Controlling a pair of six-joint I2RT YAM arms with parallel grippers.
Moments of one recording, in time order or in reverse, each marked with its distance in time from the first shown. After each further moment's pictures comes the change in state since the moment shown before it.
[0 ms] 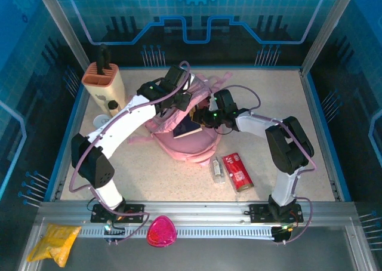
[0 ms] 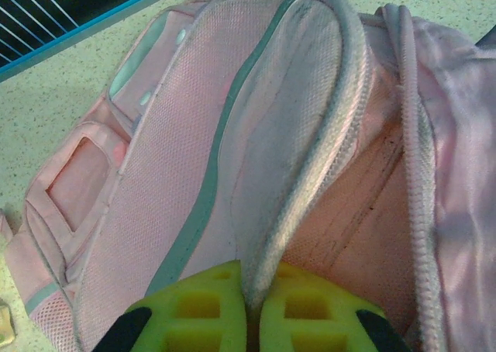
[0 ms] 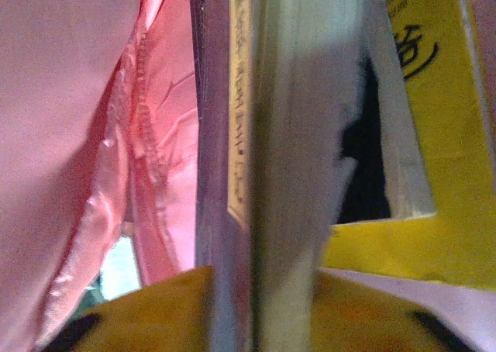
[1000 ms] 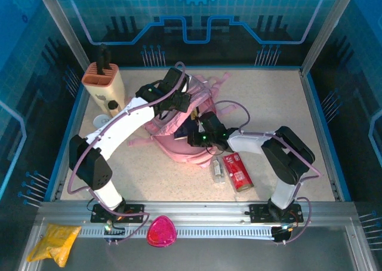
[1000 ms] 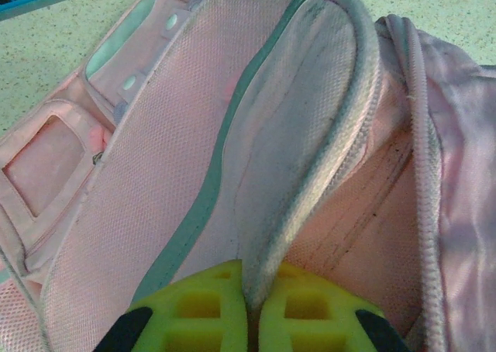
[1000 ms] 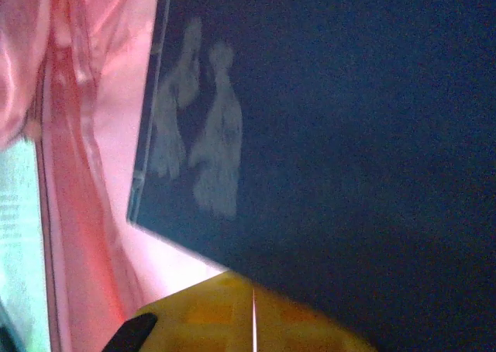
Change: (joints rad) left arm 0.004 -0.026 -0.055 0.026 0.051 -0.133; right arm 0.233 -0.076 -0.198 0.100 0.289 -0.062
